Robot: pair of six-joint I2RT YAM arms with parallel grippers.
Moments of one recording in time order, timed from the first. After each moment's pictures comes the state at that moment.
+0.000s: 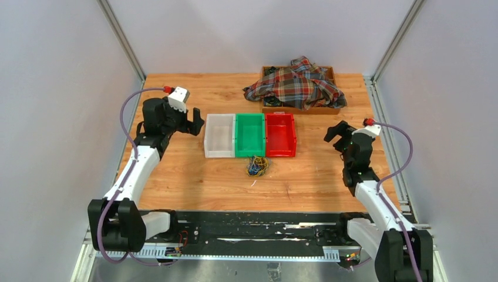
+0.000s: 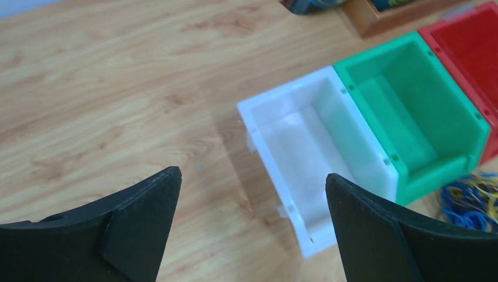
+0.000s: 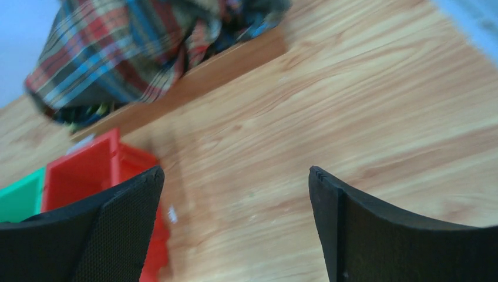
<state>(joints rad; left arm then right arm) -0.02 1.18 0.82 -0.01 0.36 0.15 0.06 0.94 0.41 0.29 0.26 0.43</state>
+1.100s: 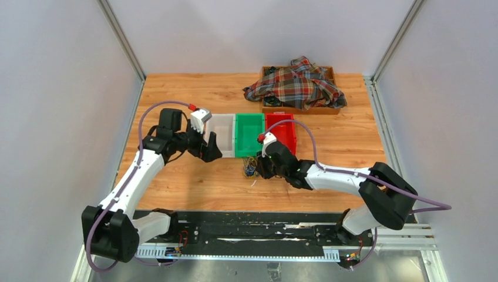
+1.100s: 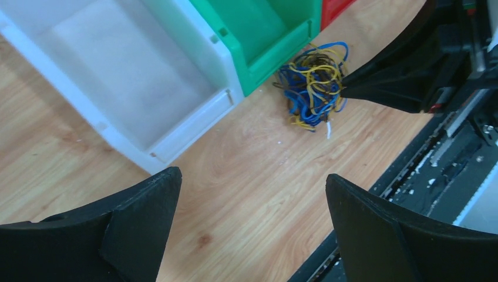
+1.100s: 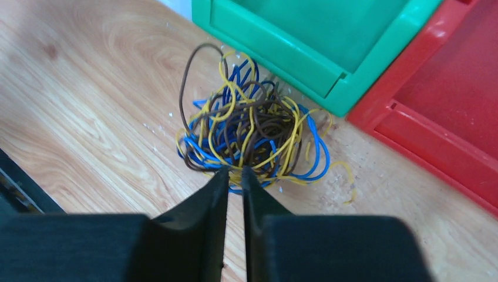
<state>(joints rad) -0.16 1.12 0.89 -0.56 0.60 0.16 0.91 1.46 0.71 0.10 0.07 0.33</state>
